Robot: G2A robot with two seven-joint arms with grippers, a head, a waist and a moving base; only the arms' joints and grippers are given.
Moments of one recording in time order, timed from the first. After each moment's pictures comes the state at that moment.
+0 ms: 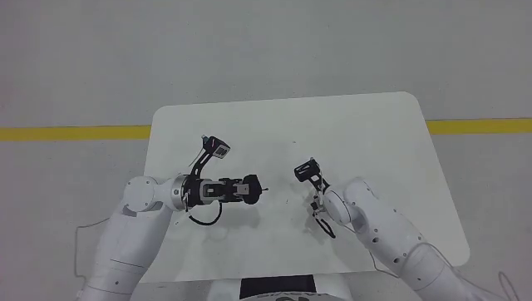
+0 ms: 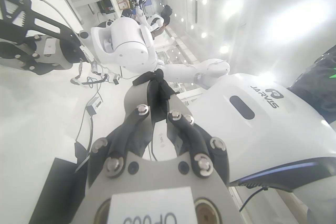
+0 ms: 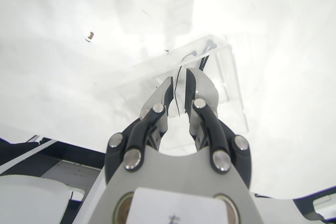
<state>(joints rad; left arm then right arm) 1.48 -1.19 -1.37 -1.64 -0.55 -0.34 -1.39 -1.31 -1.14 0.86 -1.71 -1.18 0.22 1.30</state>
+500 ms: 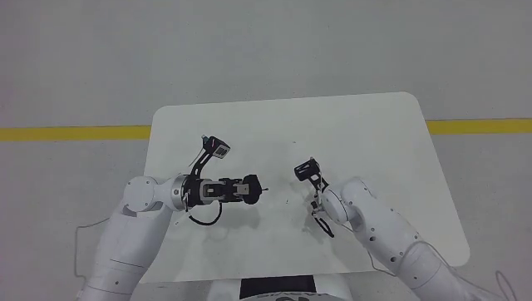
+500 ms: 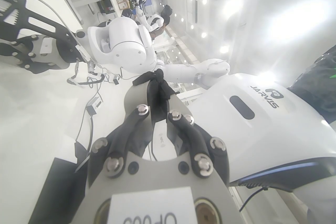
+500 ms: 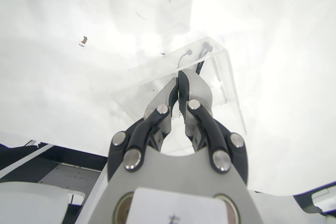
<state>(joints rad) 1.48 -1.19 -1.37 -1.64 -0.55 -0.34 -1.39 -1.31 -1.16 0.85 -1.68 -1.20 0.23 1.30</state>
